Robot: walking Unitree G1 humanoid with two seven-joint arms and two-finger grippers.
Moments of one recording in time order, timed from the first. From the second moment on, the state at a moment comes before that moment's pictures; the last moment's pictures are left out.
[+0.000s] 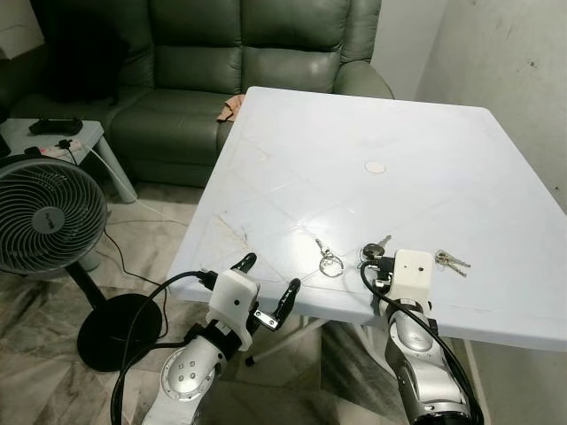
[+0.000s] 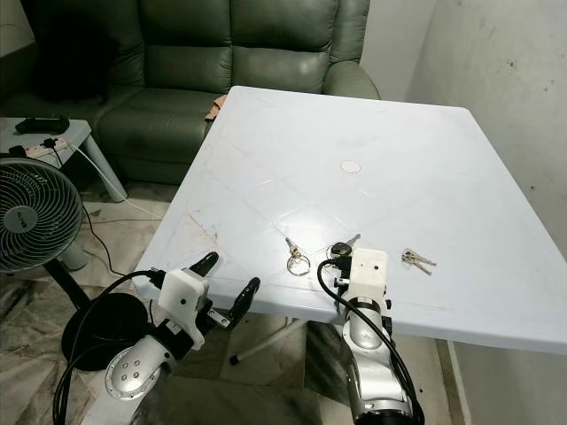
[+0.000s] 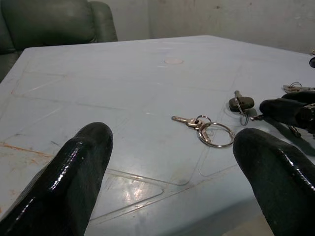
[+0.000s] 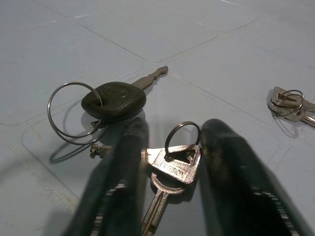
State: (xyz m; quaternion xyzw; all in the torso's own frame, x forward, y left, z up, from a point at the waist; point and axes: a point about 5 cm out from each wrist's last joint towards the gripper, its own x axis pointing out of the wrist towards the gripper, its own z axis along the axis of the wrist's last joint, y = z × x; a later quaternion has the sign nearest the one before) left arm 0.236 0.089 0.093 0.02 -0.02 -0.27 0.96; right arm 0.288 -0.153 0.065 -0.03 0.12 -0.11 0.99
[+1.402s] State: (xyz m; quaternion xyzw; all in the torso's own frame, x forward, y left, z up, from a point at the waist) left arm 0.236 0.084 0.094 0.03 -0.03 -0.27 0.96; right arm 0.286 -0.145 0.087 0.00 0.01 0.01 1.00
